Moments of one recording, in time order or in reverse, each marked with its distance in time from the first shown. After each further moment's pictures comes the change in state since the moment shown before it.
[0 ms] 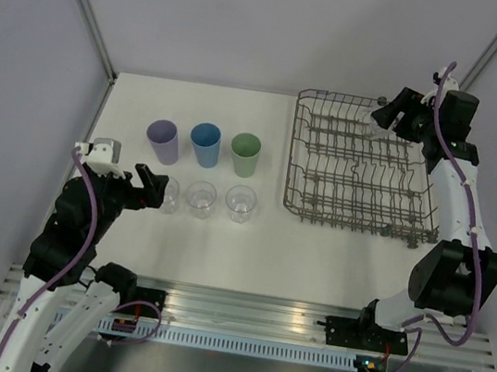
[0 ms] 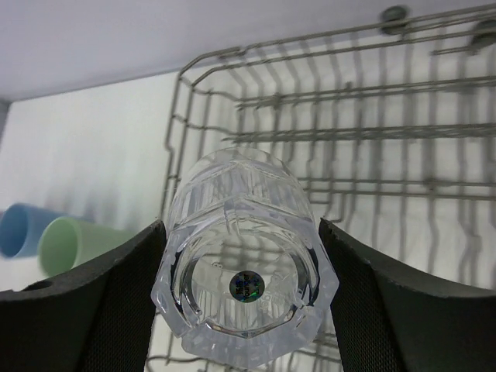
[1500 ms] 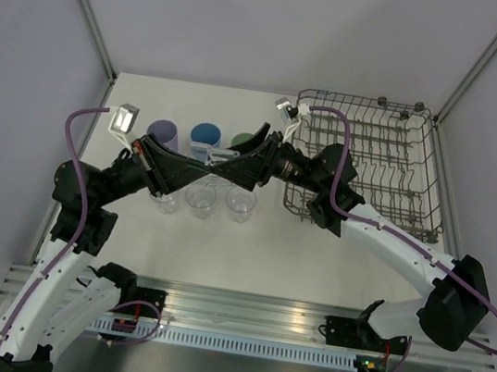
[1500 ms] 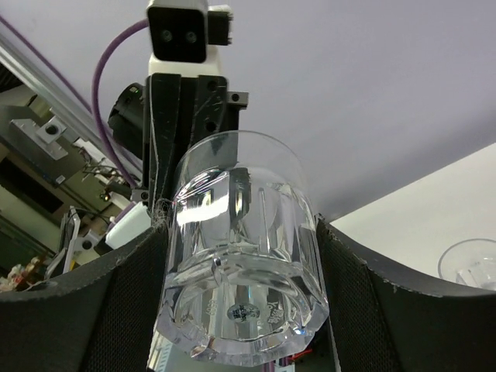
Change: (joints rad) left arm 0.002 0.210 -0.039 0.922 0.903 -0.758; right arm 0.962 -0.194 -0.425 1.047 -0.252 0.646
